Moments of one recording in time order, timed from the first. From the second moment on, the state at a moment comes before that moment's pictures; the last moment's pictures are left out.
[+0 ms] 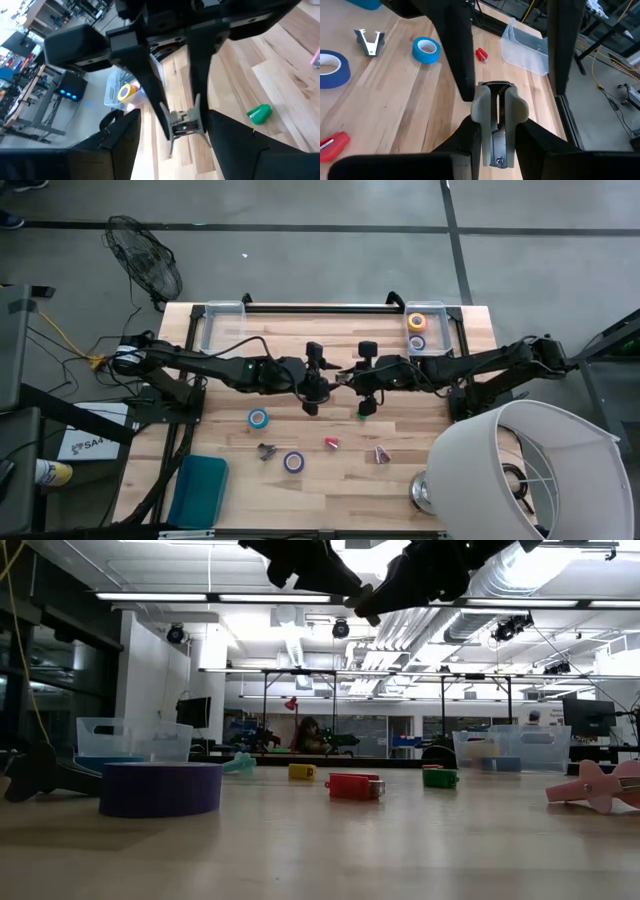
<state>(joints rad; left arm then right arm) -0.08 1.54 1.18 0.00 -0.37 0.59 0.05 1.35 0.91 -0.04 0.25 -0.35</state>
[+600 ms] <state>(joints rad) -0.08 1.54 1.18 -0.03 -0.35 0.49 0.05 1.35 0.91 0.01 0.24 -0.43</state>
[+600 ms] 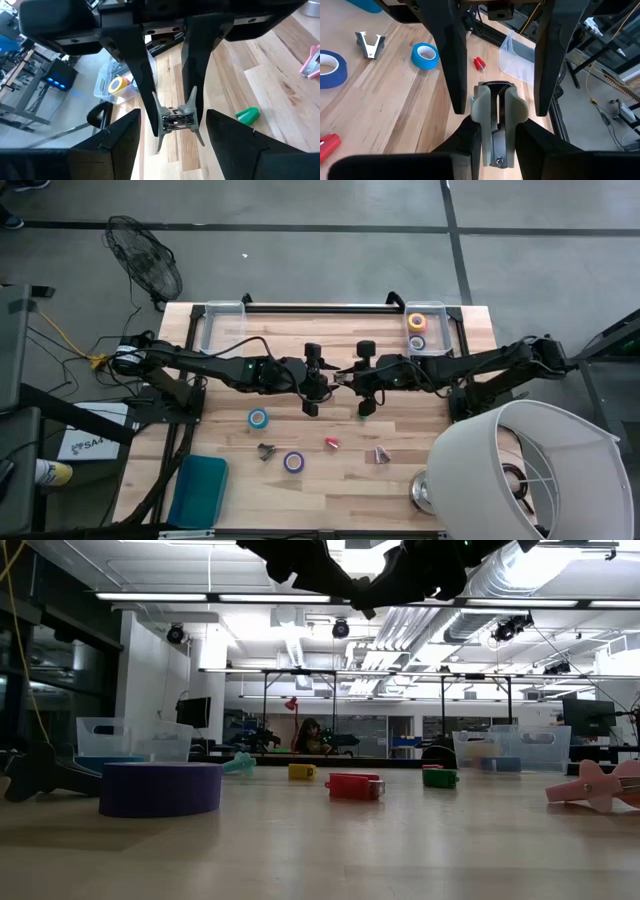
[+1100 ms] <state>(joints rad) -0.08 1.54 1.18 -0.03 -0.35 0.46 0.05 1.35 0.91 0.00 0.24 -0.43</state>
